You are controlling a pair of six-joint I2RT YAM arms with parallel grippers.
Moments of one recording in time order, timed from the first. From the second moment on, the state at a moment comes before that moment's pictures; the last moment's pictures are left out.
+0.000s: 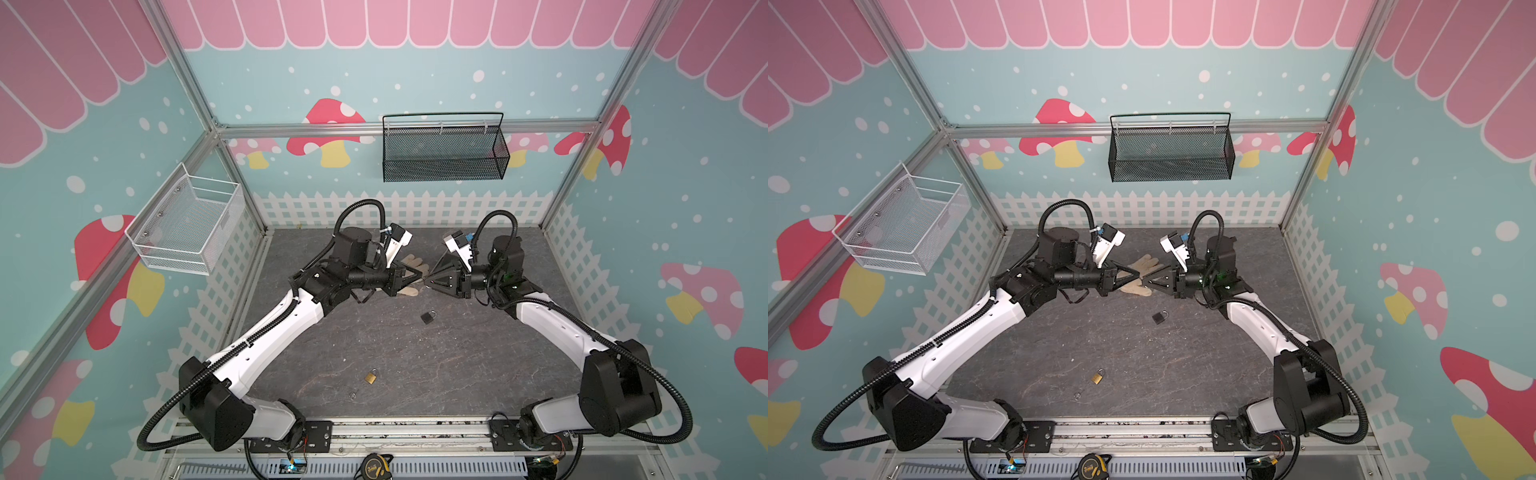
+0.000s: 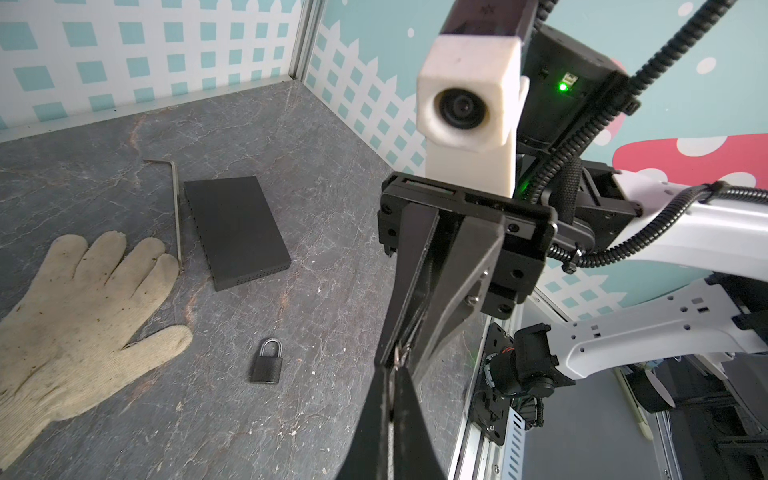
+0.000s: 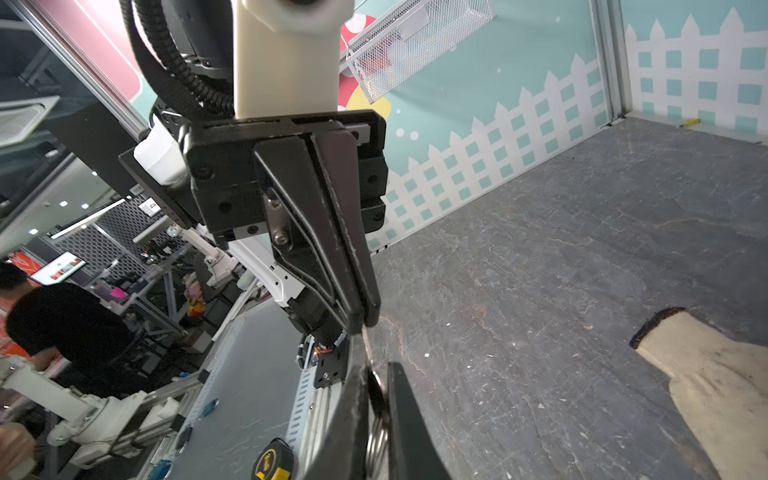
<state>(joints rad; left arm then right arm) -0.59 1.40 1.34 -0.40 0.60 -0.25 0.32 1.43 0.98 0.29 -1.30 0.36</state>
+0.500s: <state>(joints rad) -0.58 1.40 1.34 -0.40 0.54 -0.27 0.31 1.40 0.98 0.30 -1.27 0.37</state>
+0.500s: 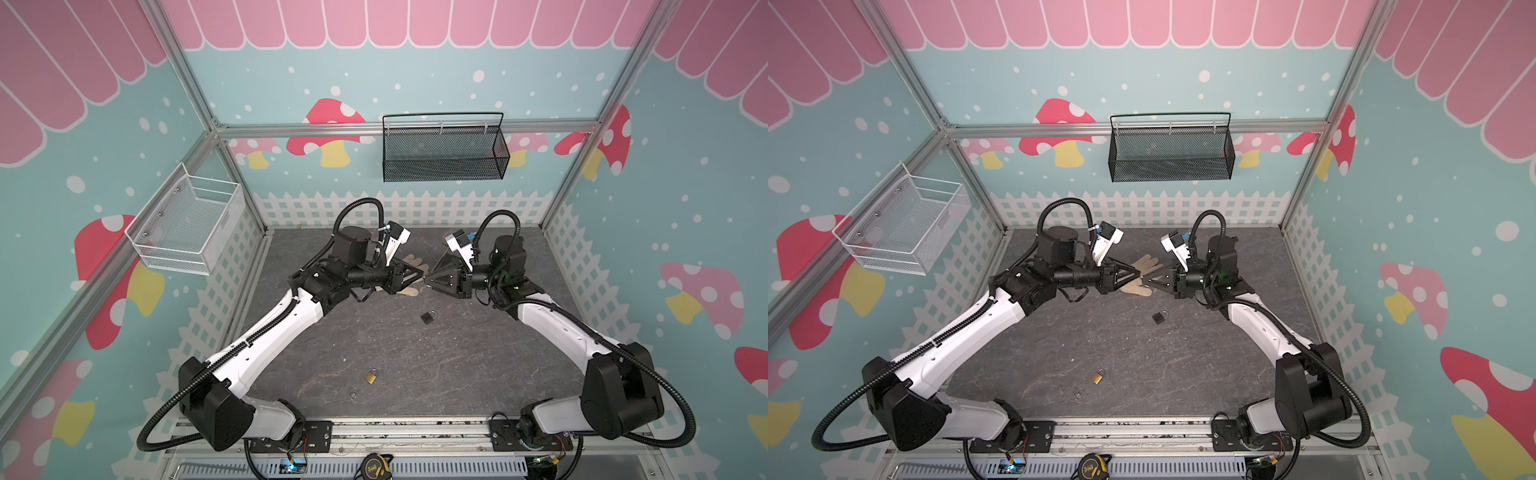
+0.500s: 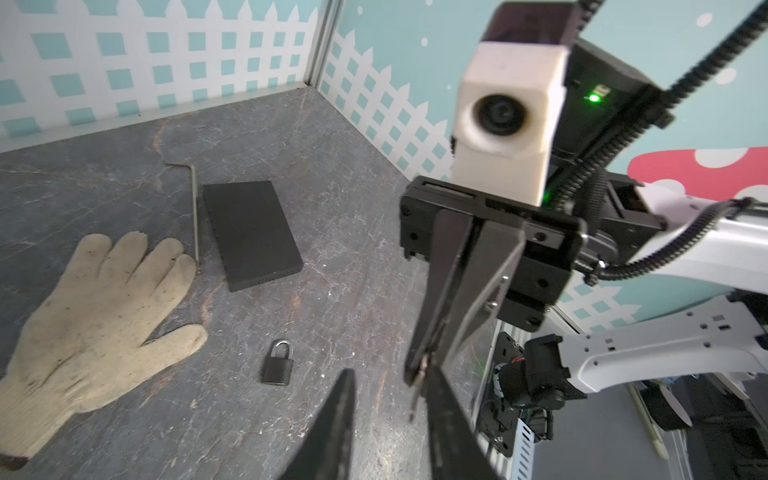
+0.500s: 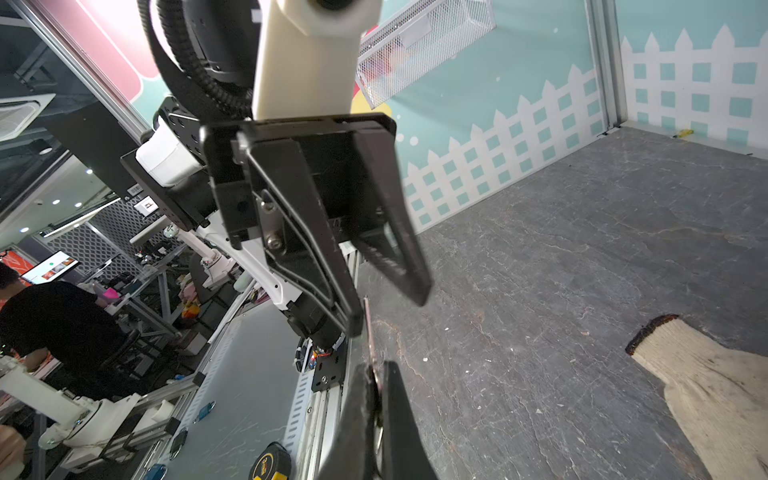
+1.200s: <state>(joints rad) -0.83 1.58 1.28 -0.36 0.02 -0.36 0.07 1.23 0.75 -0.07 -0.82 0.37</state>
